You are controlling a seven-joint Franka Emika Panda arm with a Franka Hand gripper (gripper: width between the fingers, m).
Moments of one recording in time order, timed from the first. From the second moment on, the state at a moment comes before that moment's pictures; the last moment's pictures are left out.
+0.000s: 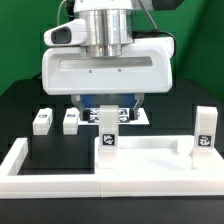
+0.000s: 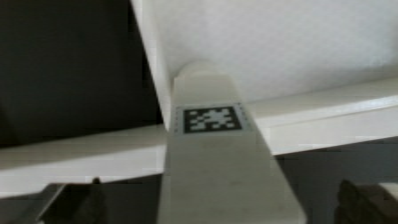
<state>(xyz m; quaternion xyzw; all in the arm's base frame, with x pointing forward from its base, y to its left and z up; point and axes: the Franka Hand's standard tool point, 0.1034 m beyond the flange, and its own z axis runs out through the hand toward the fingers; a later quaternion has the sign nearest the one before) 0.635 -0.056 0.113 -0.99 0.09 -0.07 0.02</state>
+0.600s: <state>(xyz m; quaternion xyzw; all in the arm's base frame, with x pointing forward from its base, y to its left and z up) 0.635 -0.056 0.113 -0.97 0.23 -0.06 0.03</state>
